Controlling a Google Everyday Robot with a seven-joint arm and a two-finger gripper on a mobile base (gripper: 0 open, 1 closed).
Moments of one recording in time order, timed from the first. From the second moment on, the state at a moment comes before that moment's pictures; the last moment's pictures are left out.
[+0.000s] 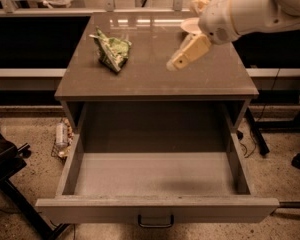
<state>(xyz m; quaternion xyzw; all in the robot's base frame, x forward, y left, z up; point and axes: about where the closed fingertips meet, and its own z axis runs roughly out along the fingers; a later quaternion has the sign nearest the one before) 0.635 -0.082 0.972 -0.57 0.66 0.14 0.48</state>
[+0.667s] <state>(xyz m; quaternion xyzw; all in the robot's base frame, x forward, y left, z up) 0.675 -0.024 0.953 -0.58 0.63 0.19 0.48</state>
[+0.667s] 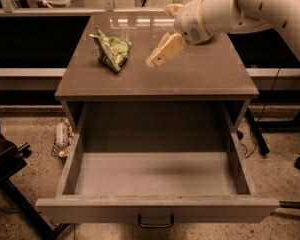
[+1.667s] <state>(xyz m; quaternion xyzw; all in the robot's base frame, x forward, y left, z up) 0.755 0.066 0.883 -0.60 0.63 0.22 0.45</state>
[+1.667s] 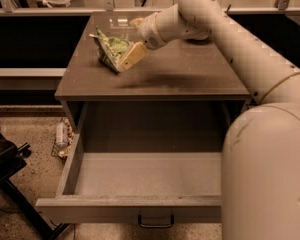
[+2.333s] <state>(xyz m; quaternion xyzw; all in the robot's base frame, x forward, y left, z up) 0.793 0.123 0.836 -0.62 0.65 0.20 0.40</state>
